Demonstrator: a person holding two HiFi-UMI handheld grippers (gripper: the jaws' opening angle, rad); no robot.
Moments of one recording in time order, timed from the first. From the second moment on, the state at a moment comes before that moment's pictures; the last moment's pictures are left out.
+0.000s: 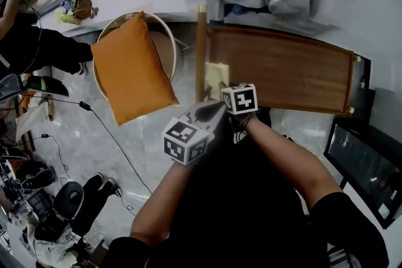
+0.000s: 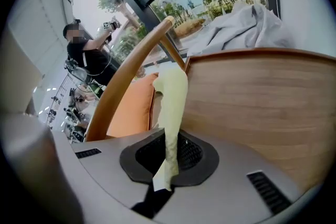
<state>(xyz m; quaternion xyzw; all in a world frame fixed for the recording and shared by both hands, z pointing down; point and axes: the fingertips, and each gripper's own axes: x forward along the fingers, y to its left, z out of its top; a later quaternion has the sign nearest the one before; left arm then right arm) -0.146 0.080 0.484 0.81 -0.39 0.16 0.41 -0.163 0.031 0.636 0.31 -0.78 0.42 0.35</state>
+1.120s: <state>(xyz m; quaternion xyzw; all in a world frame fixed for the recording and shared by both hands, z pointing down) -0.045 0.052 0.490 0.84 -0.33 0.18 0.39 0.048 0.026 0.681 0.39 -0.66 0.44 0.47</state>
